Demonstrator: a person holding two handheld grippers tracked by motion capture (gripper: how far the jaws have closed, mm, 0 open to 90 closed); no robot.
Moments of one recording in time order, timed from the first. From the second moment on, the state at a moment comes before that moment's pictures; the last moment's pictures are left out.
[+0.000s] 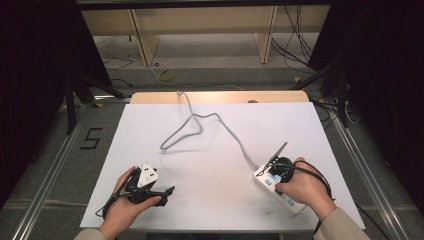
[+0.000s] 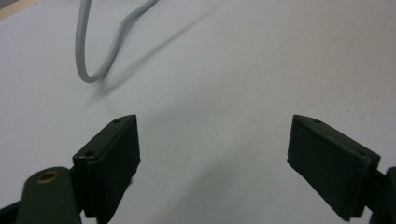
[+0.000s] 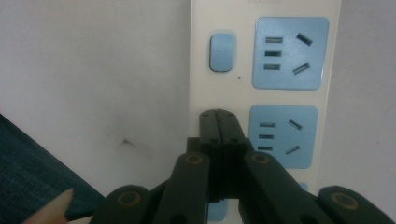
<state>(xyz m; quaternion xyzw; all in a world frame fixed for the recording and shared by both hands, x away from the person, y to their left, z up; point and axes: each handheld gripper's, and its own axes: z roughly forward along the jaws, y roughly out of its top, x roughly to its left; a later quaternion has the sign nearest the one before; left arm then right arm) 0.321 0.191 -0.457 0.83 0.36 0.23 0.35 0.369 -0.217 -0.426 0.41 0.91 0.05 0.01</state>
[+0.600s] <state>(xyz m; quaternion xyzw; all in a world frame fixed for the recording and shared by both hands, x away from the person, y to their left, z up) 0.322 0.191 -0.458 0.83 0.36 0.23 0.35 0.369 -0.217 -0.426 0.41 0.91 0.05 0.01</state>
